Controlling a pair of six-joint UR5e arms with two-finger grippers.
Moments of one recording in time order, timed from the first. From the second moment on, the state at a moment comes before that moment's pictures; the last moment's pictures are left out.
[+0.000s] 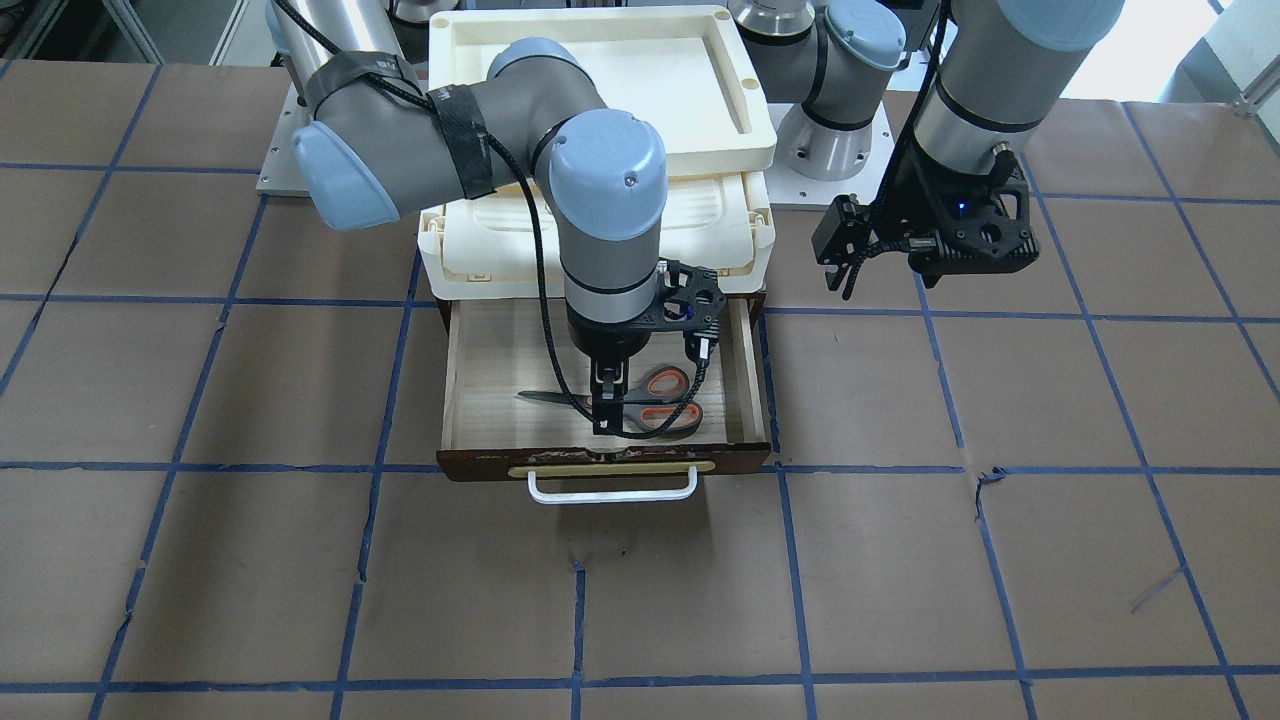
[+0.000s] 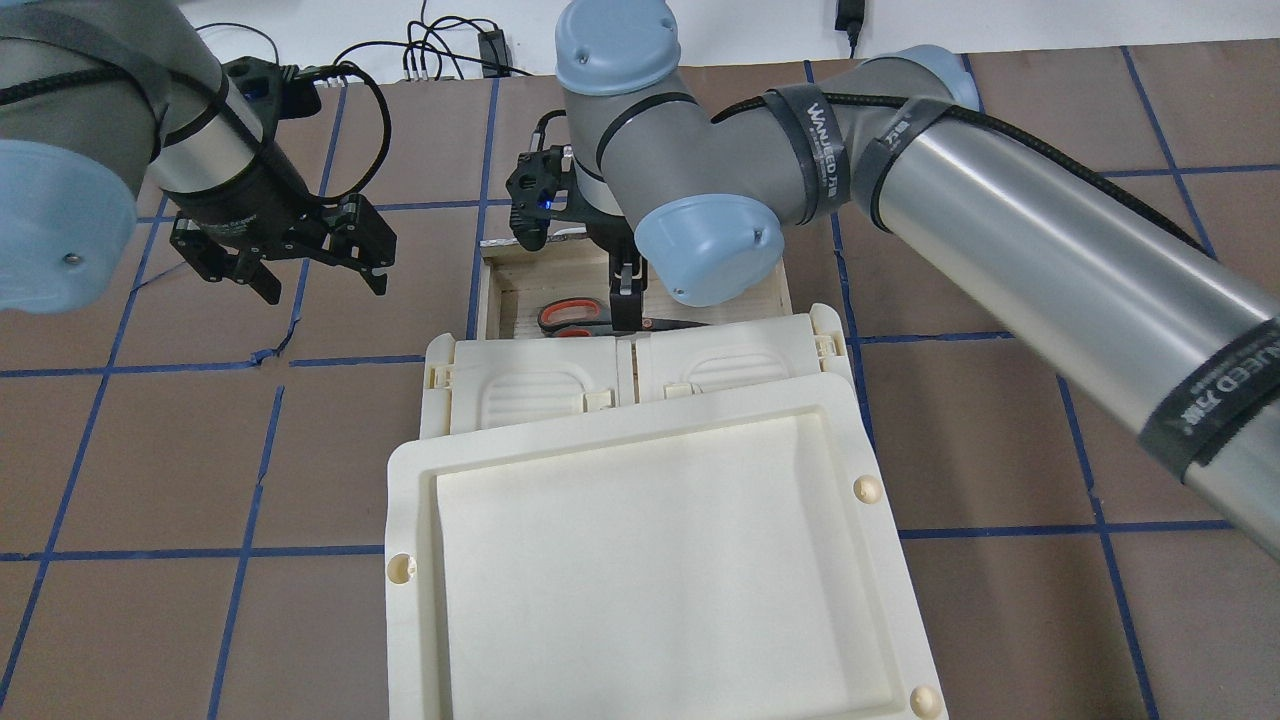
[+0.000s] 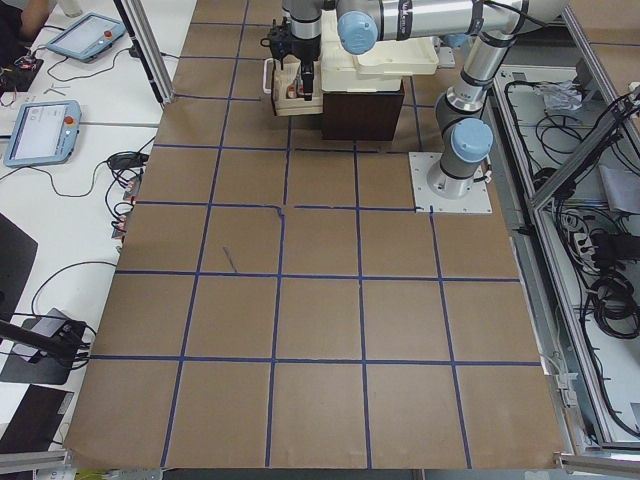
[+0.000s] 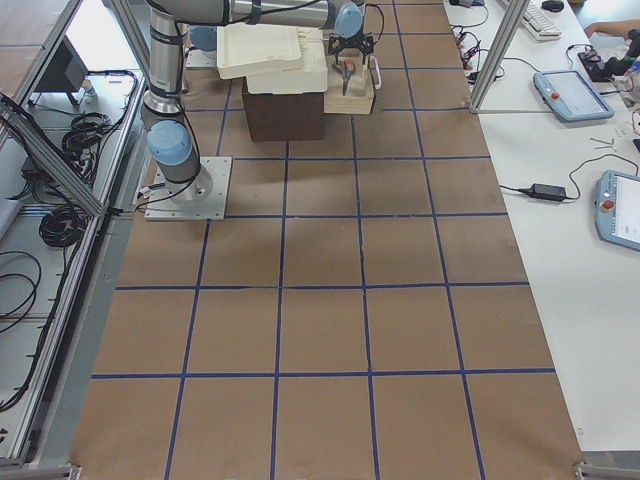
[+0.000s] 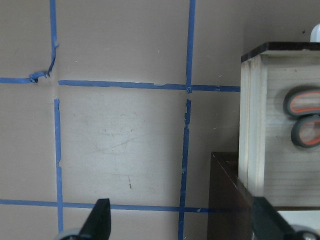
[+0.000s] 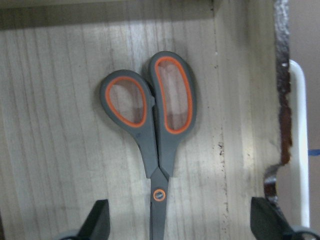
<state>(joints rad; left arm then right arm) -1.51 -1.54 -1.70 -1.49 1.58 0.01 1.98 -1.21 1.48 -1.92 -1.55 -1.07</state>
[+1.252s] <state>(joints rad) -1.52 -1.91 -1.44 -1.28 1.56 0.00 1.54 -1.56 1.48 -1.56 -1.57 -0.44</state>
